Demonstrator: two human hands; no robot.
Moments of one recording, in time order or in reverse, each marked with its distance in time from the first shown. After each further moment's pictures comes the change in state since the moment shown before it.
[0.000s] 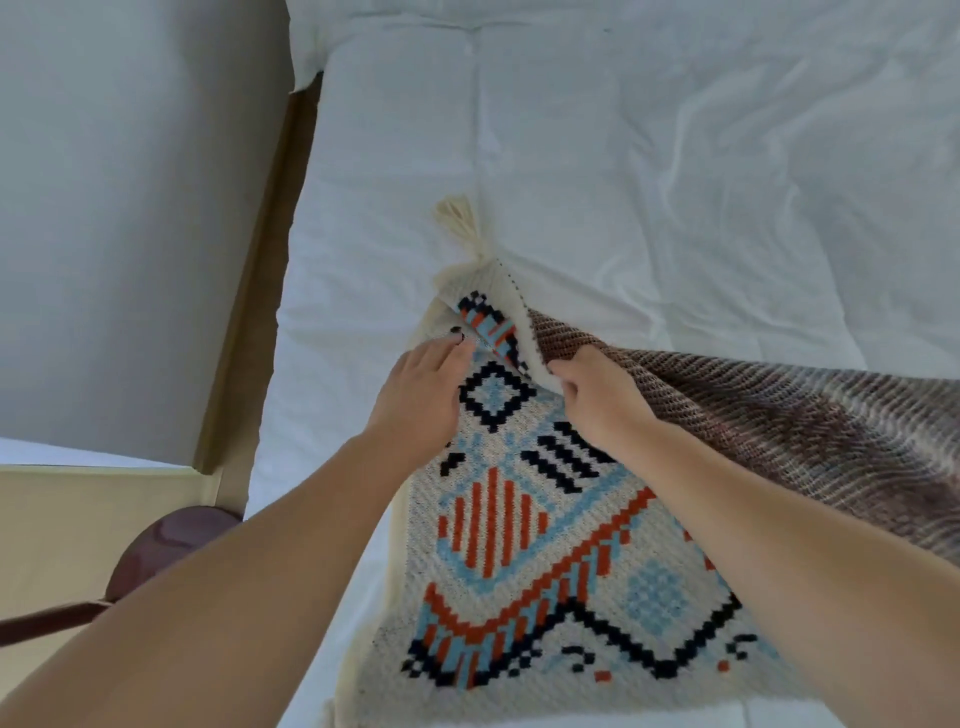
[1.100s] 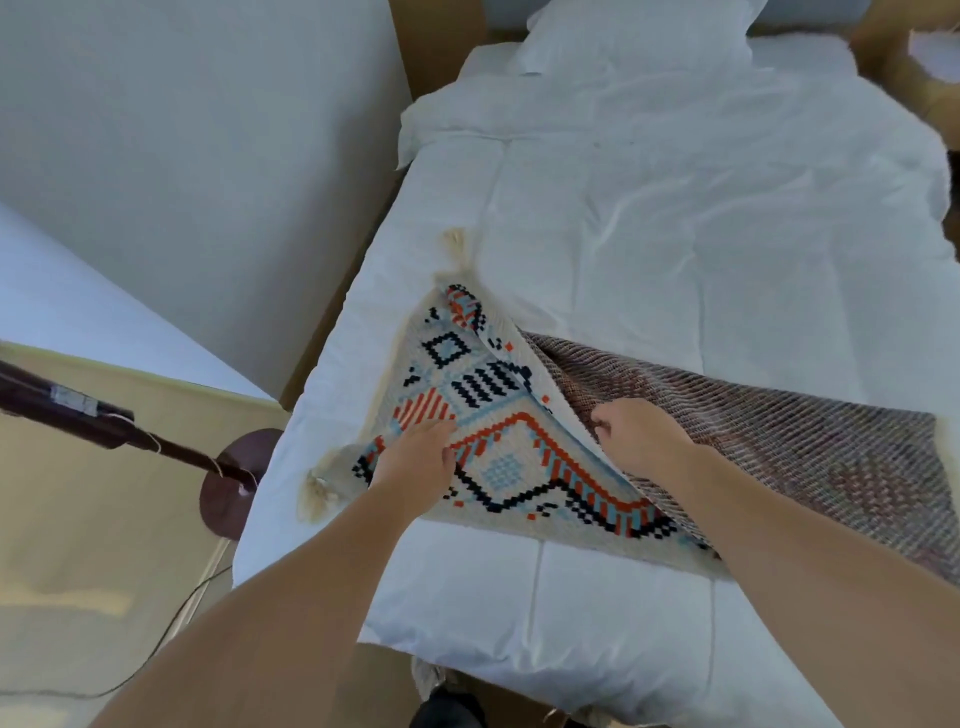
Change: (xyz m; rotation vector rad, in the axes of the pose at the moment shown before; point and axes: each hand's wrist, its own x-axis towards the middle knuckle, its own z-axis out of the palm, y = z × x) left_hand -0.213 0.304 -0.048 -0.082 -0.062 -0.473; right_hand -0.250 0.162 -0.177 -0.258 -0.171 -0.250
